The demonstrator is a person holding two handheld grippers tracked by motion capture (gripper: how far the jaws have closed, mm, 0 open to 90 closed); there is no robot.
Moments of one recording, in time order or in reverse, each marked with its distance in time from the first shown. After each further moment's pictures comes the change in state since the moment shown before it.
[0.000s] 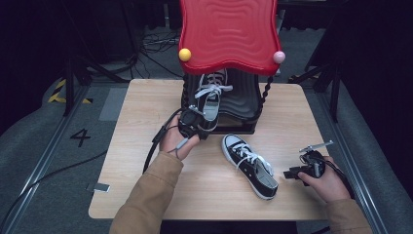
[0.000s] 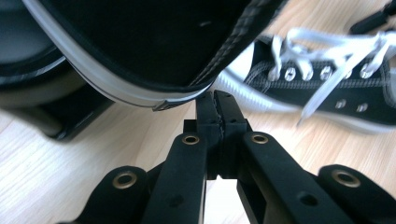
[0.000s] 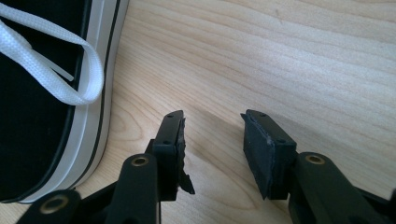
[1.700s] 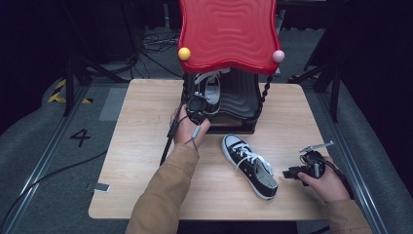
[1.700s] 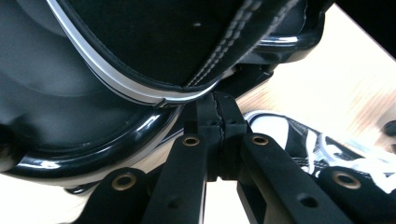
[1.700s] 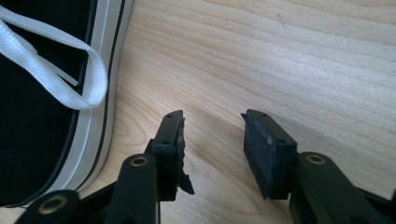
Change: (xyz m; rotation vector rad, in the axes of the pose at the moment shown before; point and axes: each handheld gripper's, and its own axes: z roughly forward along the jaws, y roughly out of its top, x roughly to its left) left arm 0.009 0.036 0.015 -0.122 0.178 -0.153; right arm 0.000 -0.001 0.001 -0.023 0.010 0.007
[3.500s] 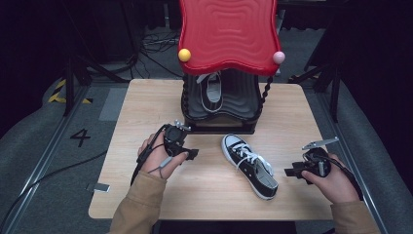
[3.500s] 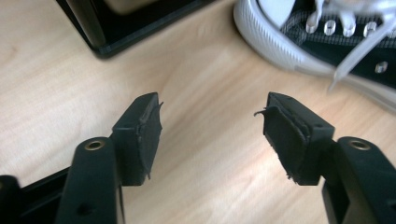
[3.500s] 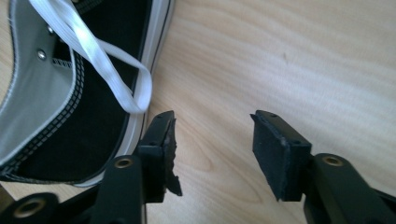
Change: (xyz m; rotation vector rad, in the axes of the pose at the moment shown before) left arm 0.003 -0.089 -0.059 0.166 0.024 0.060; right arm 0.022 0.012 -0.032 -0.028 -0.027 -0.098
